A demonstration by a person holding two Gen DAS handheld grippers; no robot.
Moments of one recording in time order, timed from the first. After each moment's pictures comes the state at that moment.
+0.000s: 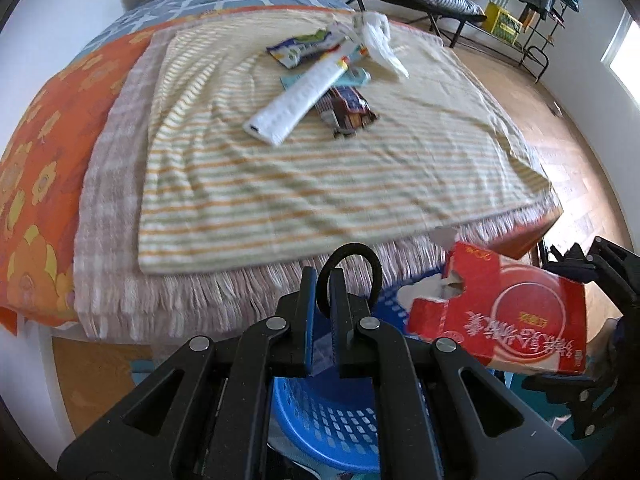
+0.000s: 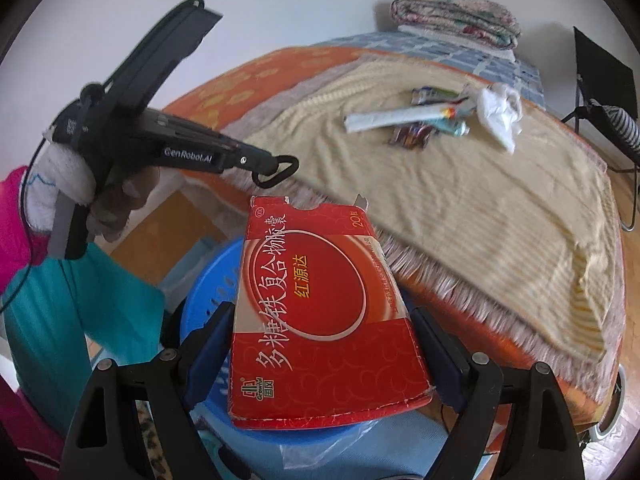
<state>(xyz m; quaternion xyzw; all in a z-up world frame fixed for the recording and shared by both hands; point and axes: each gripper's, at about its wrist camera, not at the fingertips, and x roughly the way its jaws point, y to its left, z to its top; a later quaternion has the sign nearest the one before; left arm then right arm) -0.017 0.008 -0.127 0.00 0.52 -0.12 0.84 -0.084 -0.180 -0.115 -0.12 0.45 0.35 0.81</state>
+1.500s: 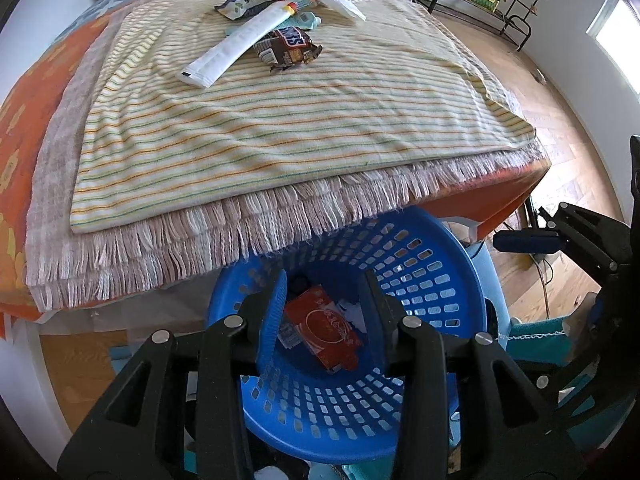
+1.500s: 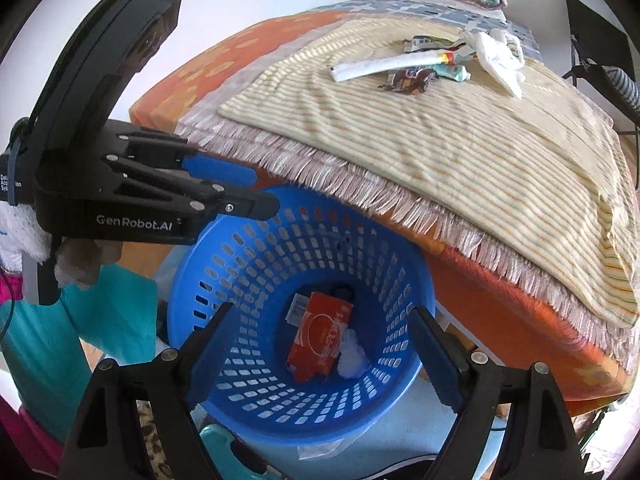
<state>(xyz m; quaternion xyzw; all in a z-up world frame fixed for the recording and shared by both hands) -0.035 -0.026 -0.158 0.02 0.56 -0.16 0.81 -0.075 -0.174 -0.148 -0.10 0.51 0.32 0.79</state>
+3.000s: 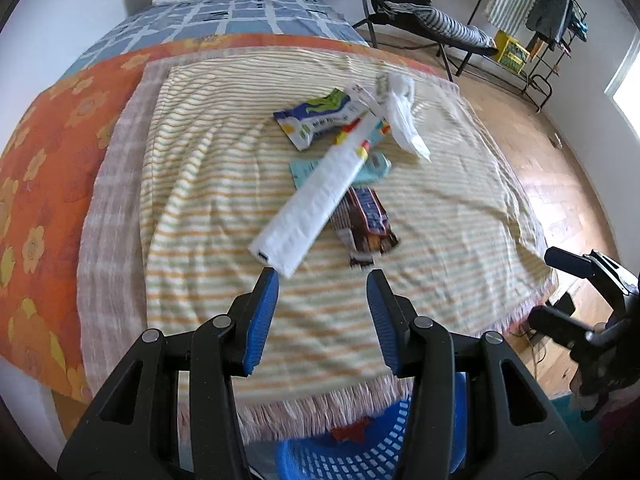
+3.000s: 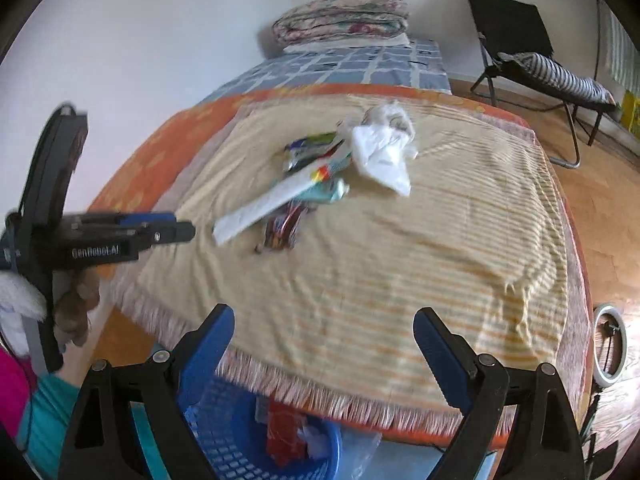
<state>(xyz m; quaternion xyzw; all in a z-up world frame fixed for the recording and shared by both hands) 0.092 0.017 -0.094 -0.04 0.51 -0.12 0.85 0.049 -0.215 -0.075 0.01 0.46 0.20 0.87</state>
